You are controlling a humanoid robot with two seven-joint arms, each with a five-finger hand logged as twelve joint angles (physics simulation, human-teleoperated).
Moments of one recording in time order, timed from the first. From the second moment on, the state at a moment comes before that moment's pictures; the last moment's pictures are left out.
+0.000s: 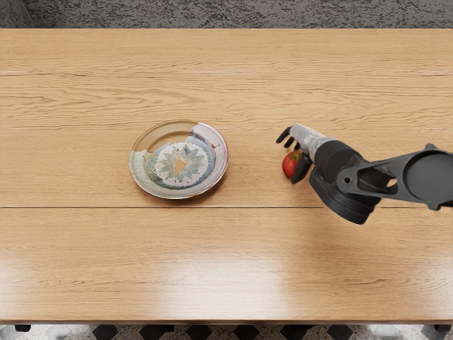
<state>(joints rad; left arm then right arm) -0.02 0.00 0.11 -0.08 -0.10 -0.04 -0.04 1.46 -0.40 -0.39 1.53 -0.59 -0.61 -0.61</state>
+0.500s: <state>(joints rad) -0.02 0.00 0.11 -0.08 -0.10 -0.04 -0.04 1.44 -0.35 -0.40 1.47 -0.58 -0.61 -0.61</state>
